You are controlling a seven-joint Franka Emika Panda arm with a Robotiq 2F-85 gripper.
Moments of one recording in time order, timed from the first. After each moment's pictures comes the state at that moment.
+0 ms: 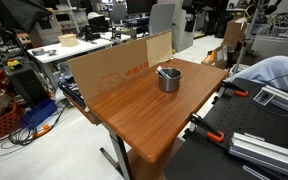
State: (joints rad) arm 0.07 -0.32 -0.05 -2.63 0.30 2.33 0.01
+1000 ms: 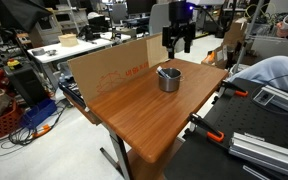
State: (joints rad) arm 0.06 0.14 -0.02 -2.32 0.04 2.36 0.05
